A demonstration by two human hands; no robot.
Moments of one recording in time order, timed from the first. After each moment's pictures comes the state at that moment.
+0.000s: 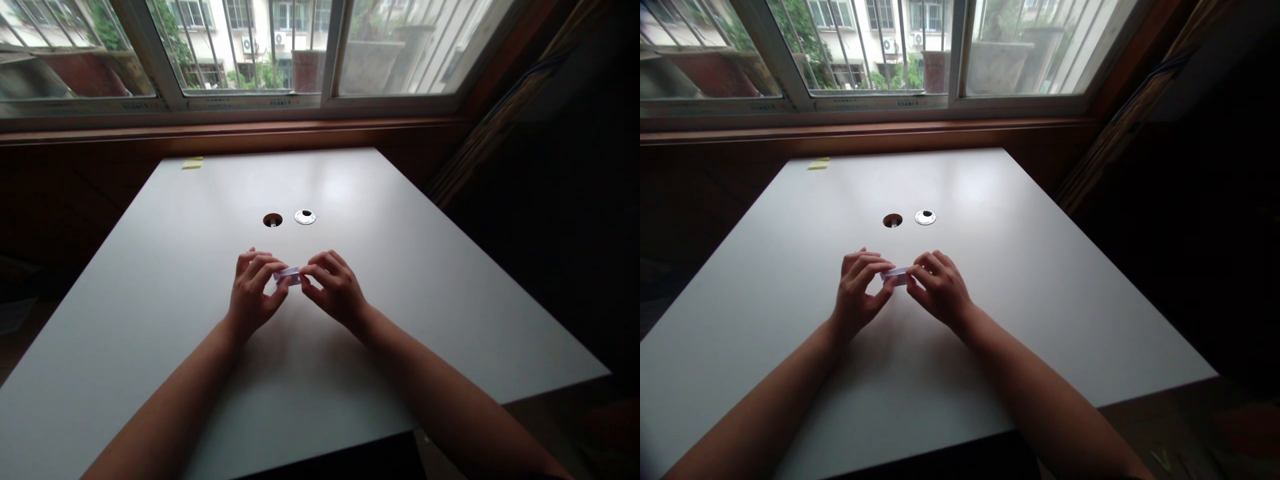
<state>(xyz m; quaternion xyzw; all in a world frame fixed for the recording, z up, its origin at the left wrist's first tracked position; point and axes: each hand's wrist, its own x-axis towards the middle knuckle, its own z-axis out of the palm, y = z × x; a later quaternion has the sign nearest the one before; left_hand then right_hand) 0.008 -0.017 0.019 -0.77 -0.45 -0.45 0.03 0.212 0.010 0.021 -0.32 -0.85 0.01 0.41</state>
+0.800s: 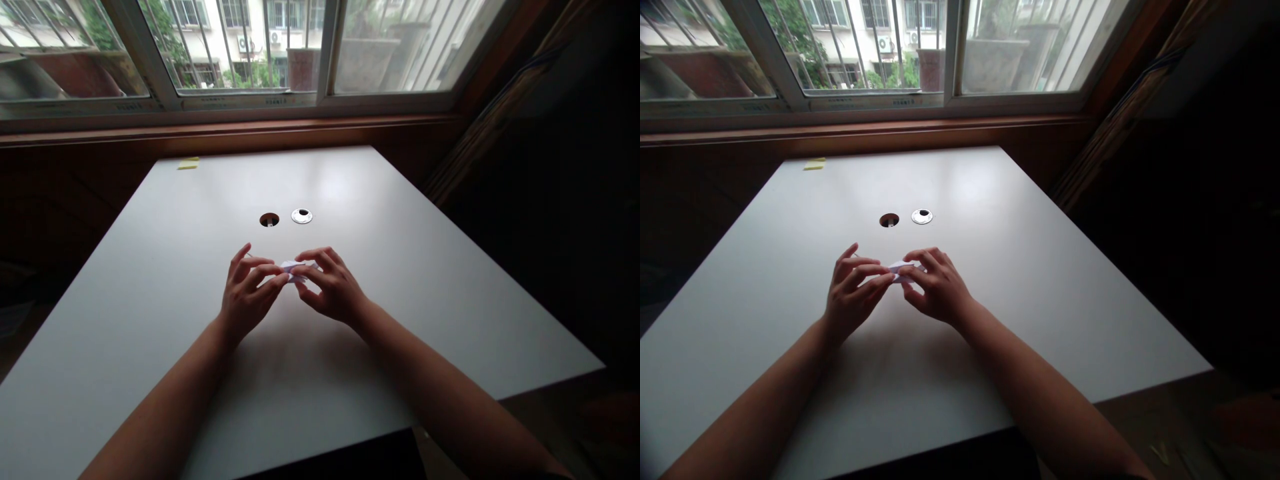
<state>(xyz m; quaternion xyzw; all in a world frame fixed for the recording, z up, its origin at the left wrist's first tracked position) -0.003 -0.014 0.020 -0.82 -0.37 -0.41 0.13 0.218 0.009 0.026 -0.31 -0.87 0.03 0.37</state>
